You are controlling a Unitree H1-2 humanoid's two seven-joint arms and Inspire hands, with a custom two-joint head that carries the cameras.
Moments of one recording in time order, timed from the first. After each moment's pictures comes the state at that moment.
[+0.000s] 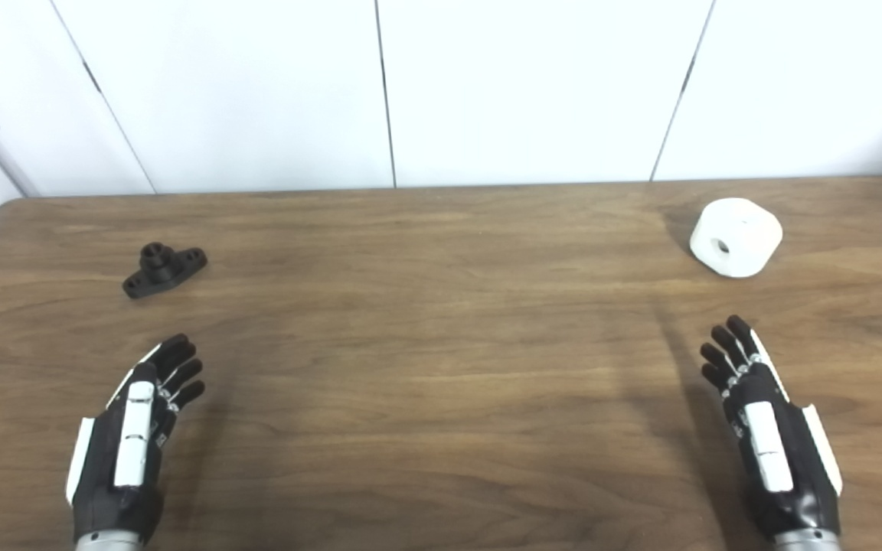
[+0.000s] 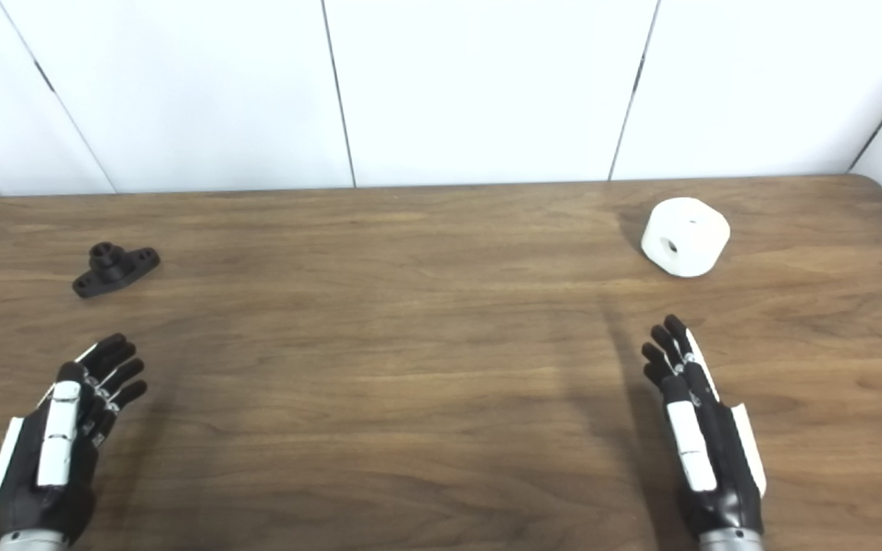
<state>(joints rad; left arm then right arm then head) 0.29 0.15 0.22 -0.40 -0.23 0.15 0.00 0.31 -0.14 -0.05 -0.34 0.11 -0.06 -0.04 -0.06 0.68</state>
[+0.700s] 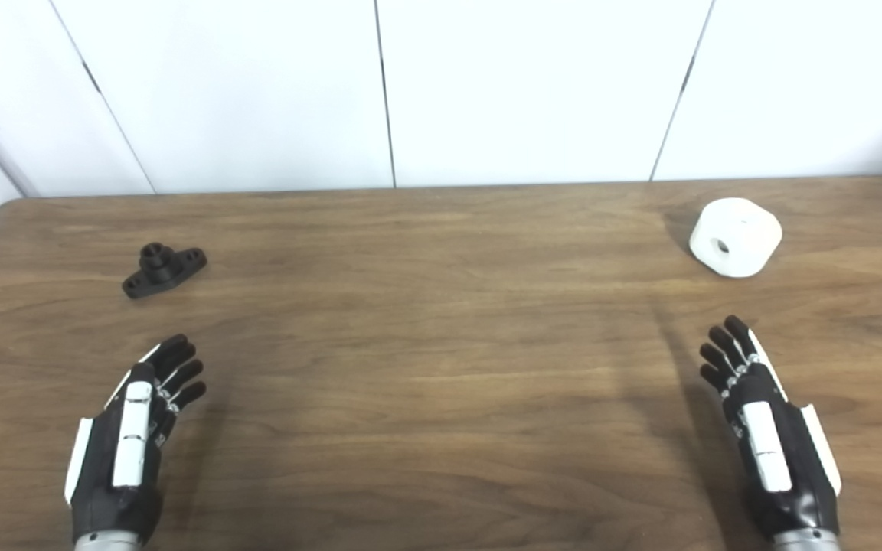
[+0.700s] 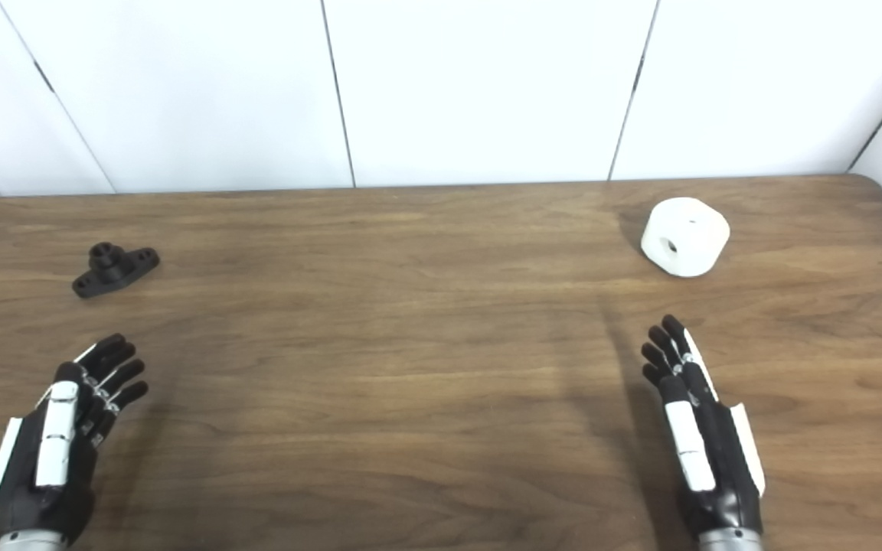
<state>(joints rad) 0.29 0.15 0.22 -0.40 -0.23 0.15 0.00 0.31 -0.14 -0.05 -0.34 0.10 -0.06 -0.04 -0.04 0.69</state>
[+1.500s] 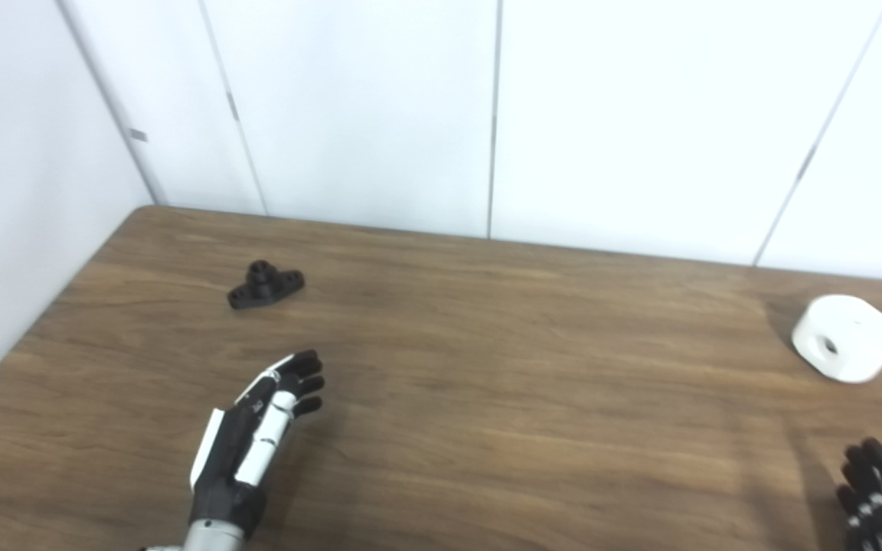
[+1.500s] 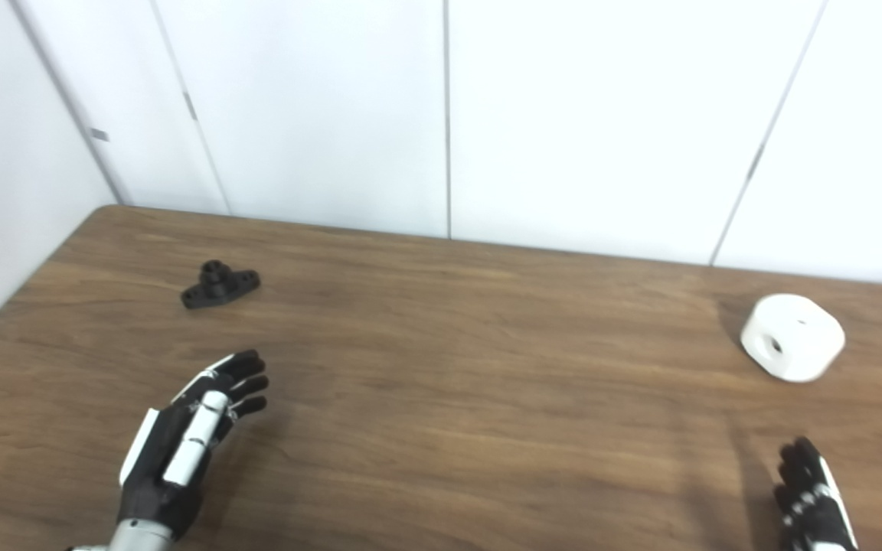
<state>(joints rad) 0.29 0.12 0.12 -0.38 -0.17 0.06 0.05 0.30 -0.15 -0.13 -0.25 0.23 -0.13 0.04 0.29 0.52</state>
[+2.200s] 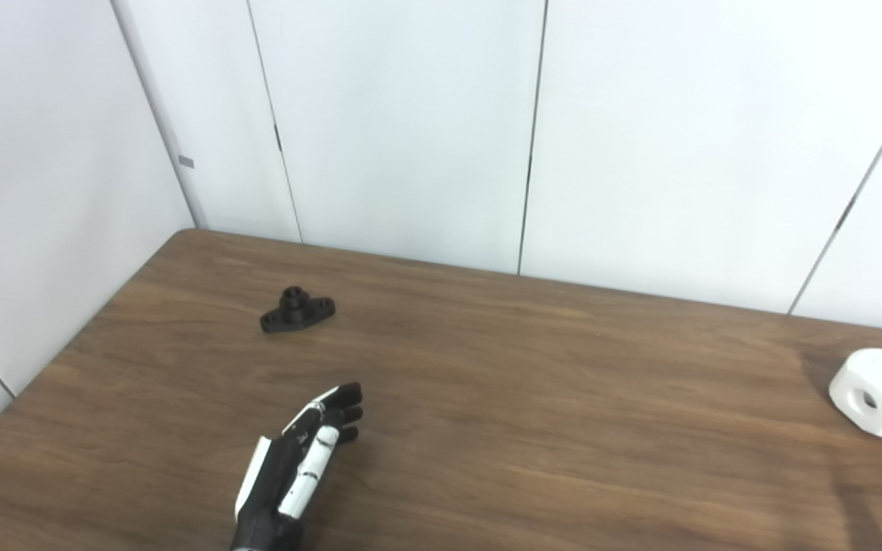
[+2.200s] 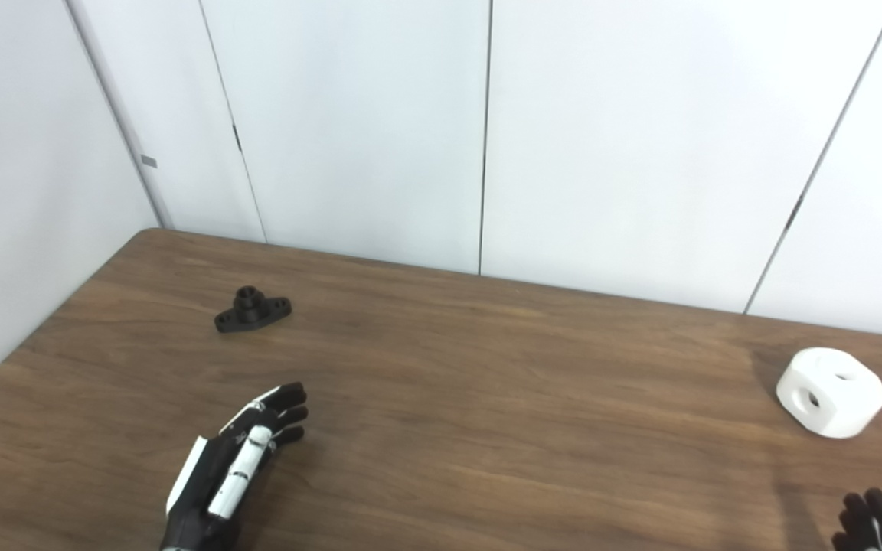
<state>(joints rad) 0.29 0.11 0.07 -0.30 -0.11 -0.02 0.07 0.27 -0.16 -0.16 -0.21 0.24 -0.19 0.07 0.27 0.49</state>
